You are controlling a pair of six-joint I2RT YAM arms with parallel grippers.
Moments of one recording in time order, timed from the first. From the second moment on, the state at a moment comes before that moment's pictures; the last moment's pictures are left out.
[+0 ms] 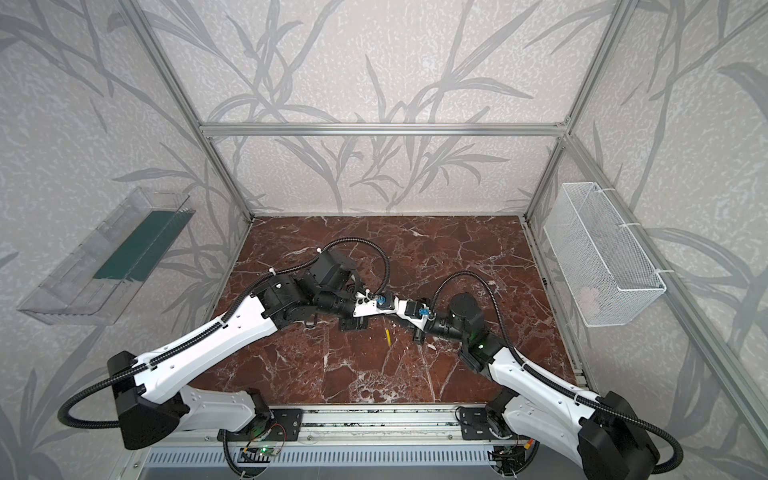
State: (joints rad) left arm -0.86 1.33 1.31 -0.81 0.33 0.72; right arm 0.66 0.99 0.44 0.44 -0.65 -0.30
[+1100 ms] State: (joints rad) left arm -0.72 0.98 0.71 -0.01 0.54 0.40; right arm 0.67 1.00 0.42 0.56 -0.66 -0.24
